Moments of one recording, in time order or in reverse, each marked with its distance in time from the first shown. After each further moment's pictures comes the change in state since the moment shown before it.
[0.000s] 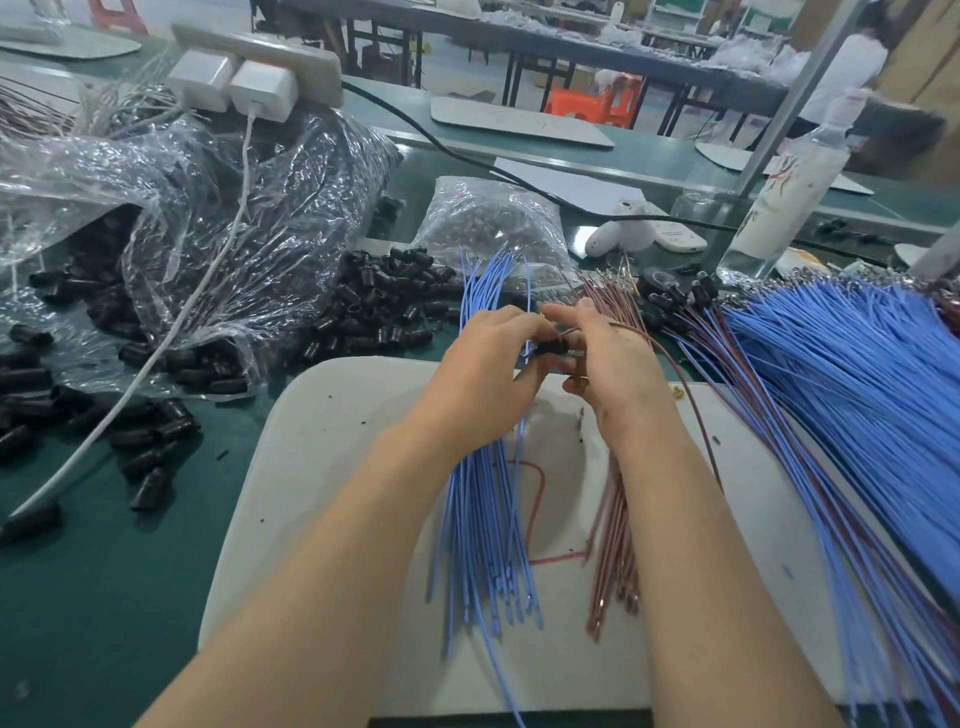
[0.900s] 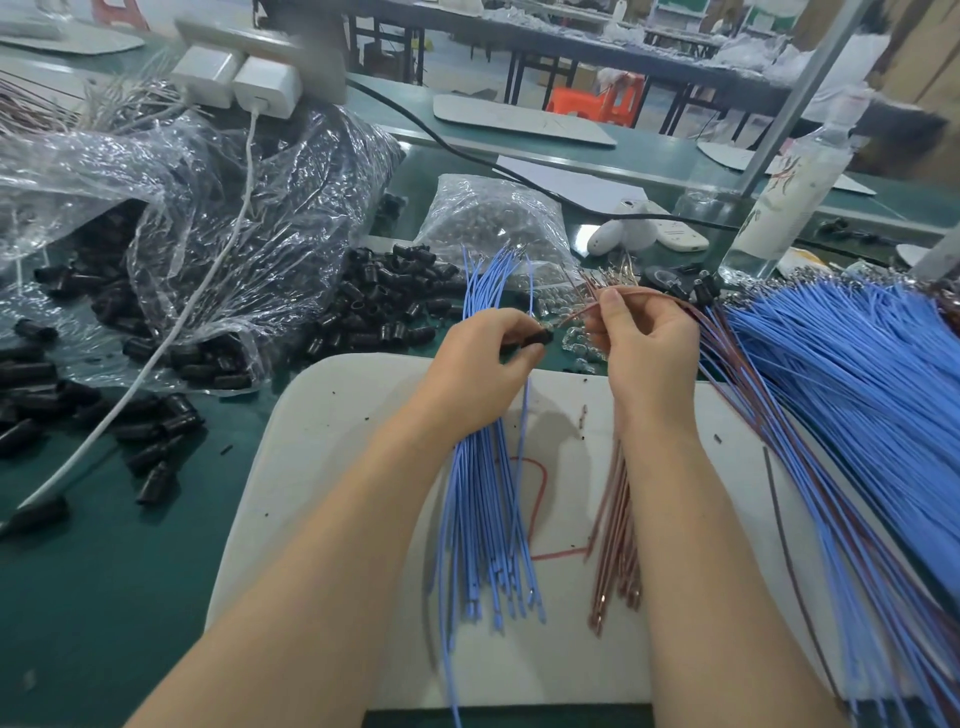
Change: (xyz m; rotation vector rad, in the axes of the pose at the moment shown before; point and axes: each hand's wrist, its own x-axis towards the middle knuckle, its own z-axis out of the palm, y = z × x) left_hand 0.002 -0.005 -0.002 -0.191 0.002 -0.186; right_hand 0.005 0.003 -0.007 0.107 0.330 -0.303
